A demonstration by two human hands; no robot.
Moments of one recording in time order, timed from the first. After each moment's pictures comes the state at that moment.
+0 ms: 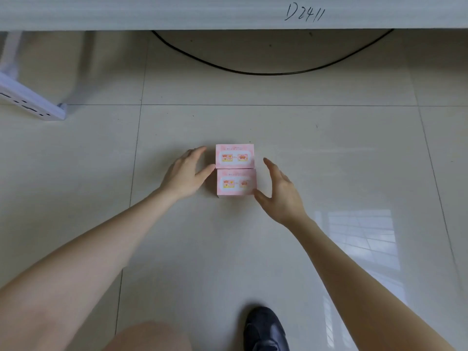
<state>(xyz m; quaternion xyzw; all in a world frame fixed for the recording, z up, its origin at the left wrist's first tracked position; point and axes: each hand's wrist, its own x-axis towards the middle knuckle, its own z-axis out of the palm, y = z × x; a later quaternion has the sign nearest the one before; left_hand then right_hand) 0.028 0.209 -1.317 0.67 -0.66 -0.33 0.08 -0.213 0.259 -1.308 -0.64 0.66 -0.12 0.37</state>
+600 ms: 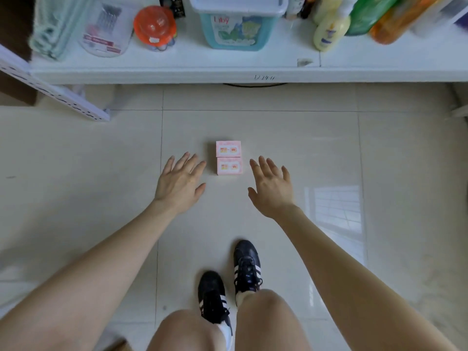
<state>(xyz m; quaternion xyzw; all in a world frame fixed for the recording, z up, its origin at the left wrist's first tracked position) 0.024 0.303 -1.072 0.59 -0.78 -0.14 -0.16 -0.212 0.310 -1.069 -0.74 0.62 0.14 0.22</state>
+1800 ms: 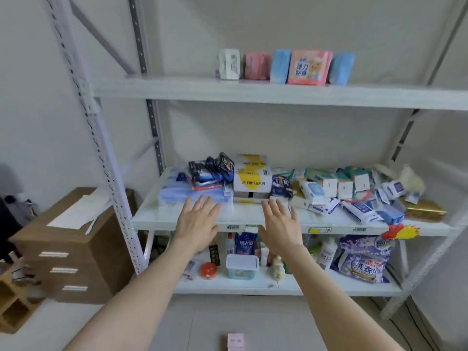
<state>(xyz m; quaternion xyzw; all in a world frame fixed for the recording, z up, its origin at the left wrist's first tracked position) 0.044 0.318 -0.386 0.61 -0.77 0.17 0.02 -0.181 0.322 -0.388 -0.76 0.64 -0.10 -0.07</state>
